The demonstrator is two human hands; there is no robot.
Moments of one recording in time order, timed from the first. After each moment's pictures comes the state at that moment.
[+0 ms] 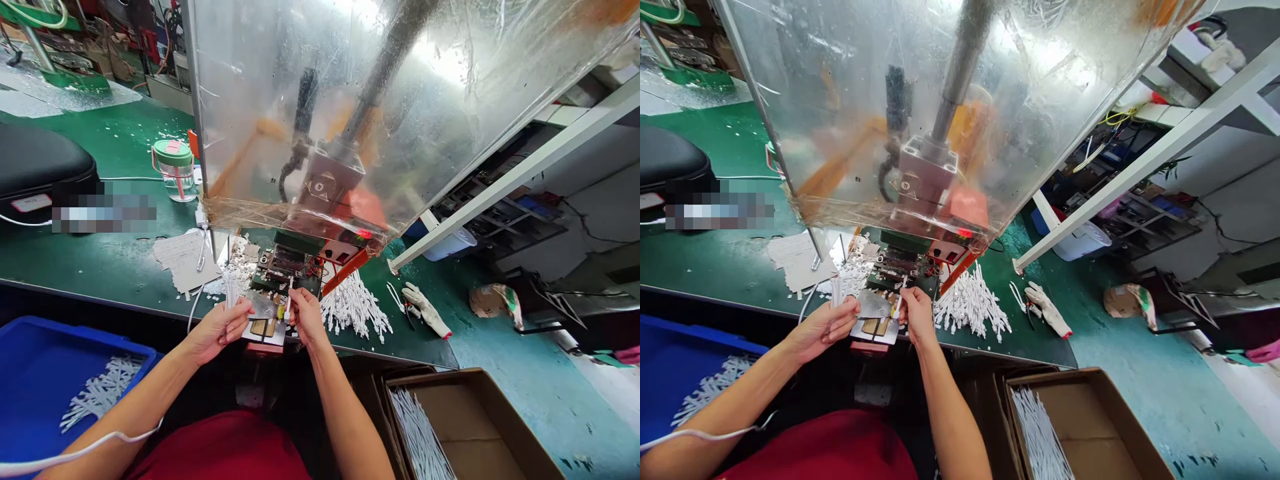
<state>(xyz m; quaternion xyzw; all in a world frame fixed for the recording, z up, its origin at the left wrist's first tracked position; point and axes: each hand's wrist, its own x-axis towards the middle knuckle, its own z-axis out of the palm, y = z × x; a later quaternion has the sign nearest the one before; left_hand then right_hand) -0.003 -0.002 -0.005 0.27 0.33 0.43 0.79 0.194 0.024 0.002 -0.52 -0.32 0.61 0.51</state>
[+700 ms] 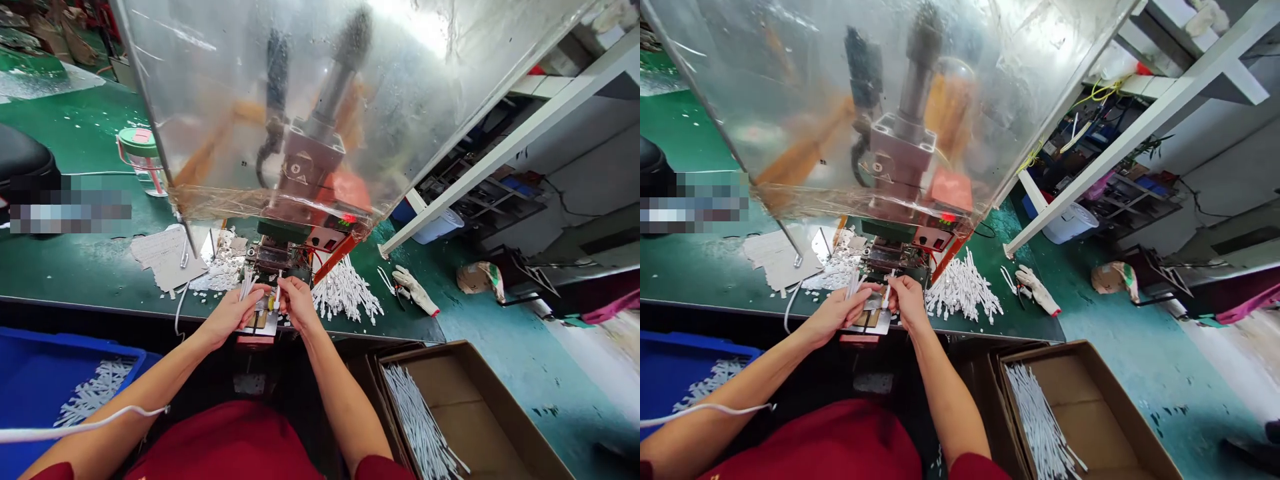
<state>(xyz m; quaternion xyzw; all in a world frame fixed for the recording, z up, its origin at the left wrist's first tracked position) 0.033 0.010 0.004 0.42 0.43 0.38 0.70 0.194 0.027 0.004 -0.50 -0.34 0.62 0.50</state>
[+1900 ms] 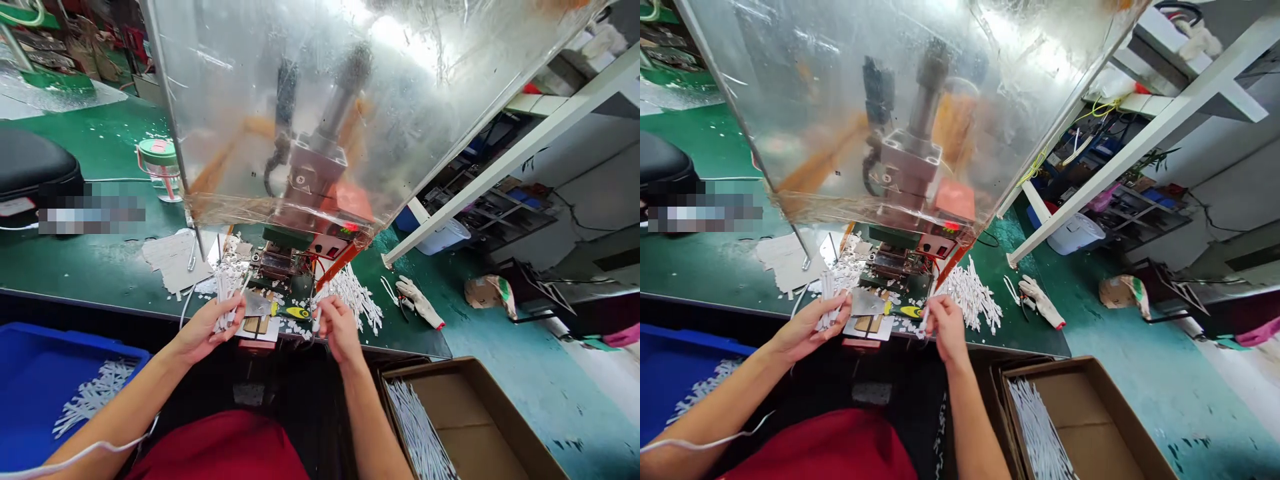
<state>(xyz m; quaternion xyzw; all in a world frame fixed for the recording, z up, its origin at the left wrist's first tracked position) -0.002 -0.006 0.009 0.30 0.34 0.43 0.78 0.266 -0.020 0.033 -0.53 -0.36 0.54 0.55</state>
